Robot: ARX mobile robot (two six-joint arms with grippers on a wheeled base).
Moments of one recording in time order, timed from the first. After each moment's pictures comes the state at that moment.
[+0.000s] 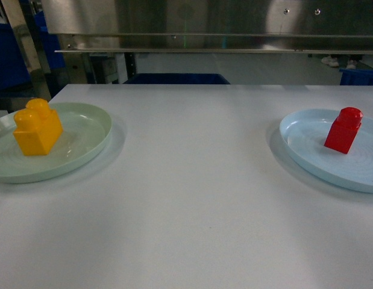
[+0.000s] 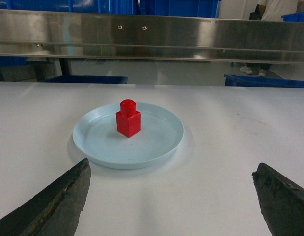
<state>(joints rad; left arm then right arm) 0.00 0.01 0.02 0.00 0.00 0.00 0.00 0.01 0.01 0.00 0.00 -0.01</state>
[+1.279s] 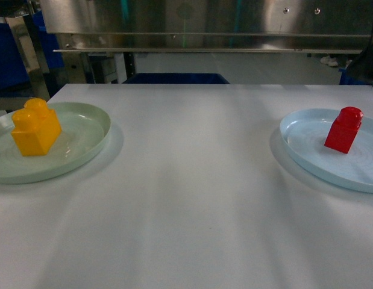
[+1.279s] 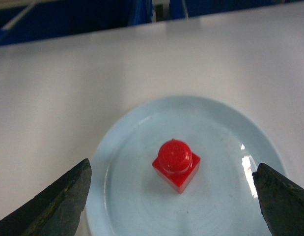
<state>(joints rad) 0.02 1.31 0.85 0.18 0.23 -0.07 0.13 1.49 0.89 0.07 0.02 0.20</state>
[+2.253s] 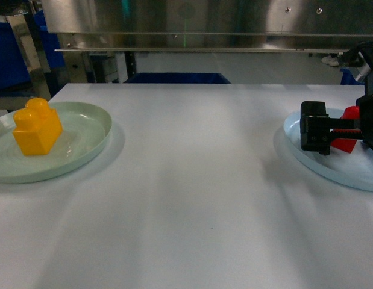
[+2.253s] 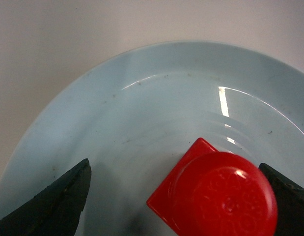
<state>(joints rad) 0.02 1.31 0.85 0.18 0.23 -0.07 0.17 1.81 1.00 0.14 0.12 0.14</state>
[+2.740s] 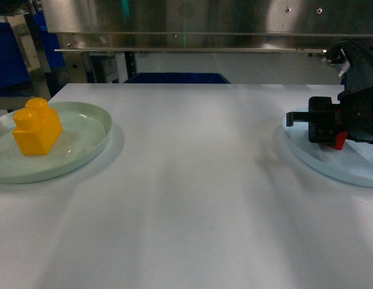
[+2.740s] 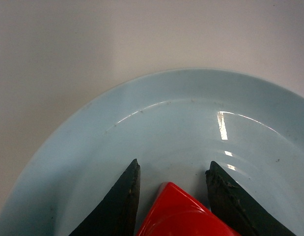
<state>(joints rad) 0.02 1.31 0.85 0.18 0.23 -0.07 0.18 1.90 1.08 0.17 0.17 0.13</state>
